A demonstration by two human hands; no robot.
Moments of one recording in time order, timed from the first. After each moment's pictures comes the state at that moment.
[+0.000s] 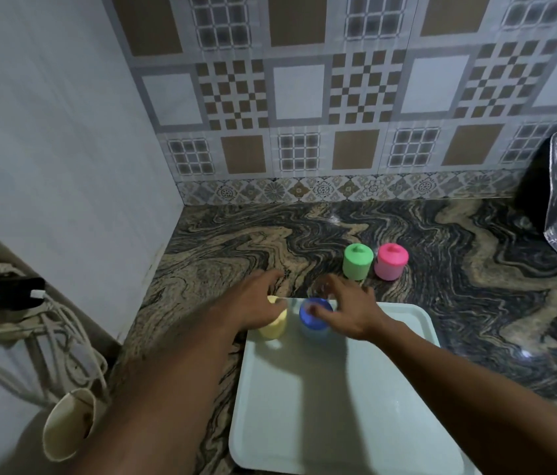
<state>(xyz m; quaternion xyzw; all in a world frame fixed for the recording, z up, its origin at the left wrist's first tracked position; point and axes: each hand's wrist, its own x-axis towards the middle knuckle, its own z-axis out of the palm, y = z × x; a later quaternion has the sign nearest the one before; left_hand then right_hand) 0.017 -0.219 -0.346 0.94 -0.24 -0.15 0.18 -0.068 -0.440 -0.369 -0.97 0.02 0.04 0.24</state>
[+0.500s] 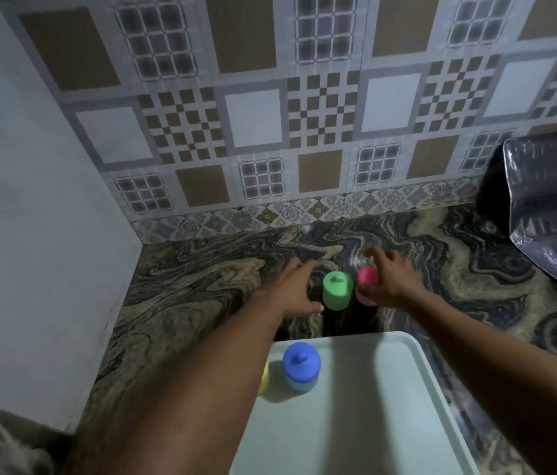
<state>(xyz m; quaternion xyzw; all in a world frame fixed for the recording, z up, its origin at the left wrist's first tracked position) 0.085 -0.353 -0.331 0.91 -0.37 -0.16 0.12 -0.015 -0.563 -0.342 -0.94 0.27 0.03 0.19</state>
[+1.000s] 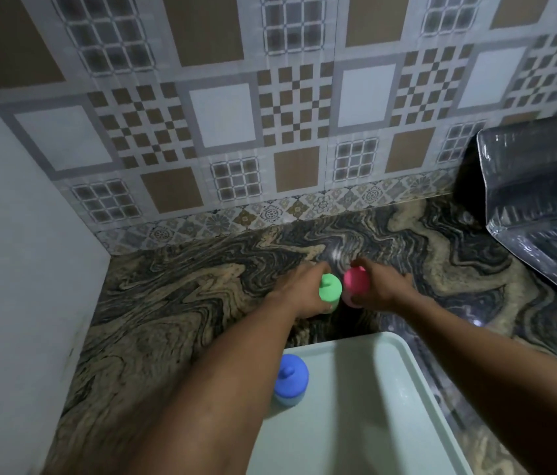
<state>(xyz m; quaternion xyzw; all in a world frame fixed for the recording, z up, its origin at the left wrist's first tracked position) 0.090 -0.411 -0.350 0.89 -0.42 -0.15 0.14 -0.018 -0.575 -0.345 -0.94 0.27 0.06 0.21</state>
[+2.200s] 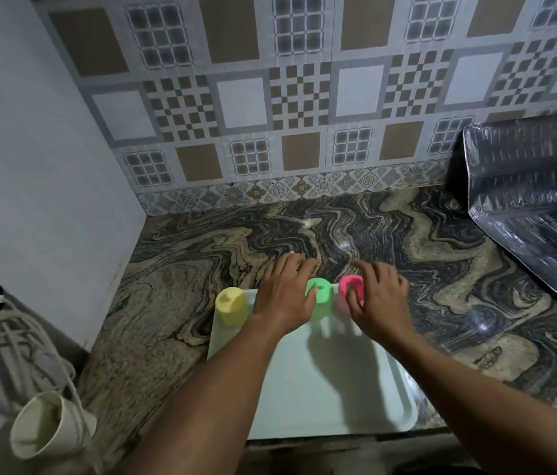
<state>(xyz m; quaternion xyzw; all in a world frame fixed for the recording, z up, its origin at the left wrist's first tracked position) -0.074 -0.332 -0.343 0.89 -0.41 0.12 0.15 -0.172 -0.511 -0.371 -0.95 0.17 -0.22 0.13</state>
